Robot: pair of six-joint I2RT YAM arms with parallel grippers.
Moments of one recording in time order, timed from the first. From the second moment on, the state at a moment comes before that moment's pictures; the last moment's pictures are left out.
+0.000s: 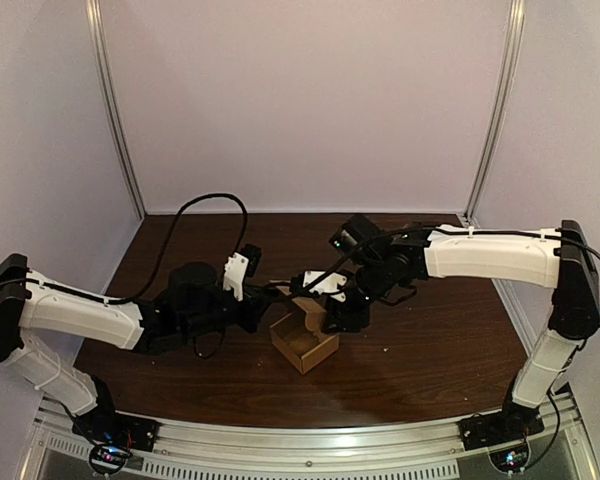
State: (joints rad) left arm -0.97 1.42 0.59 0.52 -0.11 -0.42; right arm 0.92 1.72 1.35 -0.68 -0.33 -0.47
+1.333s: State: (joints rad) left arm -1.00 1.27 0.55 0.40 -0.21 -0.35; right arm 0.92 1.77 1.34 -0.66 -0.32 -0.46
